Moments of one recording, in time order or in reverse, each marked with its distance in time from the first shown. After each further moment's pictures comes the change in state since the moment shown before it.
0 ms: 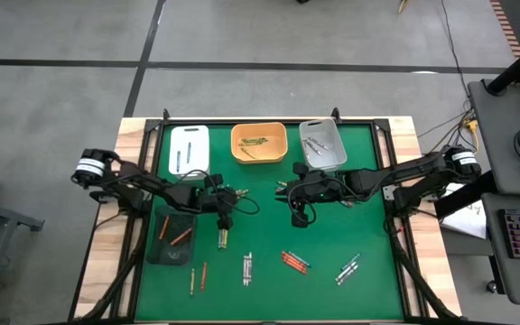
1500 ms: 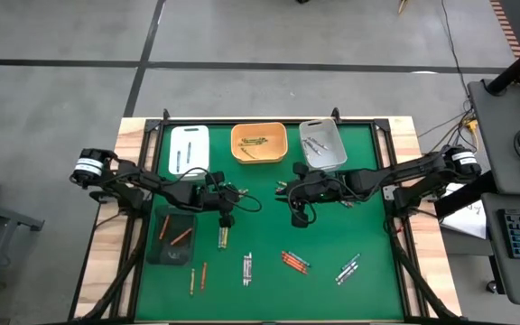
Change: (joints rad) left arm 0.008 -0.021 0.040 -0.044 -0.021 0.035; right arm 0.000 0.000 0.000 0.000 0.000 0.001
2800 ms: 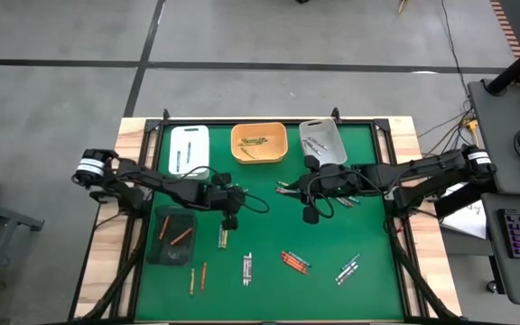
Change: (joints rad) left arm -0.004 0.014 0.141 -0.148 0.103 -0.010; right arm 0.000 -0.153 -0.012 -0.078 0.000 0.016
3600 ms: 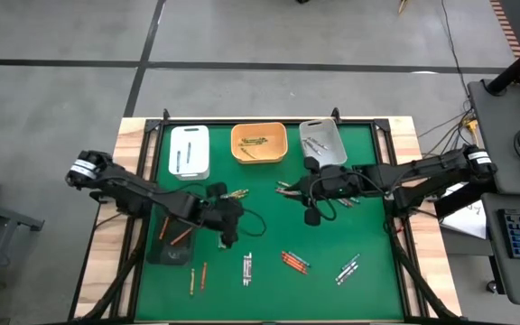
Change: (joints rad) left arm -0.188 -0.023 0.186 -0.284 -0.150 -0.211; right arm 0.012 -0.008 0.016 -0.013 0.000 -0.033
